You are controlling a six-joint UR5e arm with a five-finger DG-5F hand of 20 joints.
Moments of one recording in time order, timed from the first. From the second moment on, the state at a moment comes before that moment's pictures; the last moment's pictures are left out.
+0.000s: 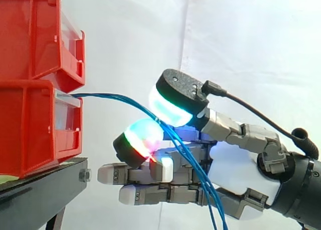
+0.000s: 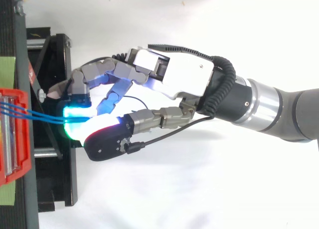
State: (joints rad) arm 0.15 -2.45 -1.30 -2.09 -1.18 -0.32
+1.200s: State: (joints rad) arm 0.15 -2.45 -1.28 -2.09 -1.10 -0.41
